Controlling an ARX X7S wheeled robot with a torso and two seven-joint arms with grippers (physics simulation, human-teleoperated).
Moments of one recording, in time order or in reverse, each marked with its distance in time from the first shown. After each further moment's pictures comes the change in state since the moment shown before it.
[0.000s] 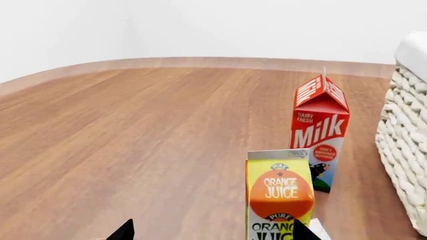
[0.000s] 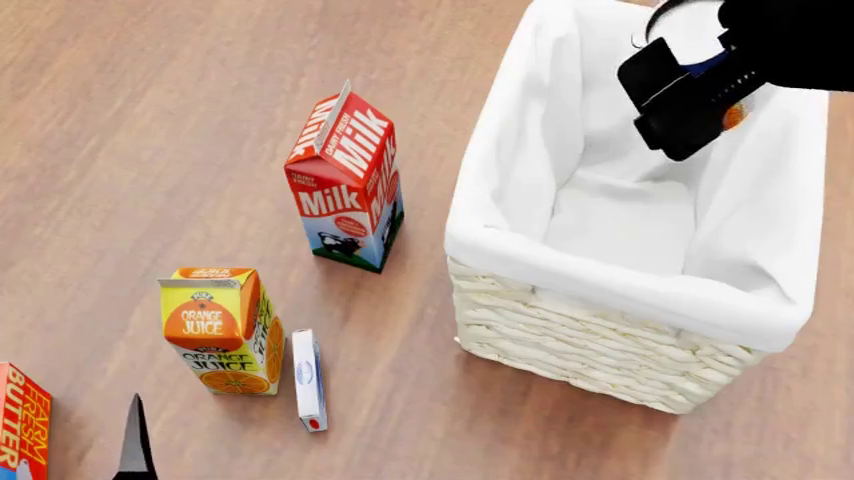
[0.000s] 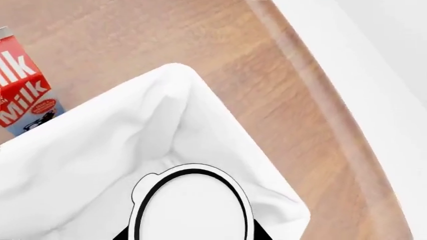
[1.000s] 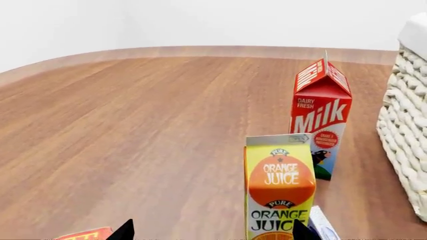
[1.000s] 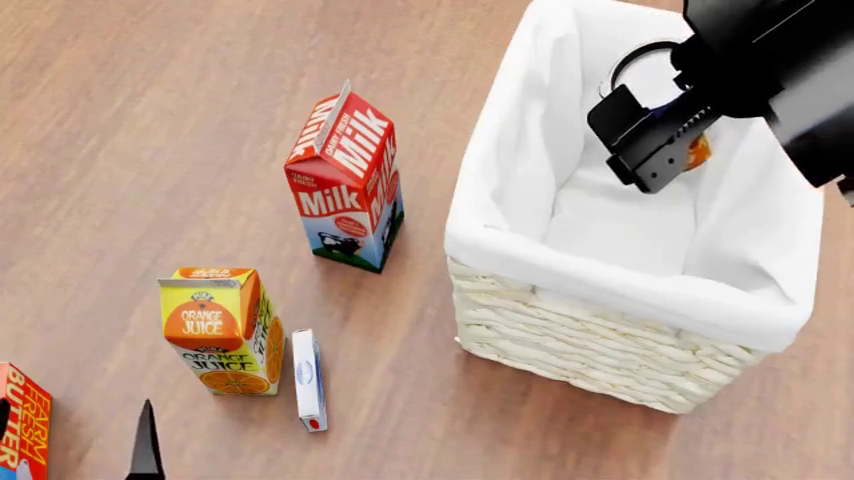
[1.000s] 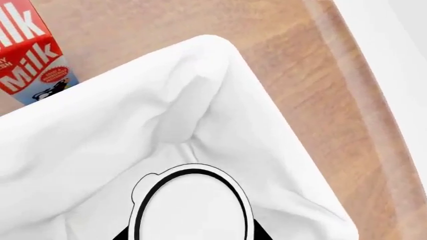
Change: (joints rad) left arm -0.023 -0.002 0.018 -0.043 -0.013 -0.009 -0.001; right arm -0.038 -0.129 -0.112 0.230 -0.100 -0.140 -0.158
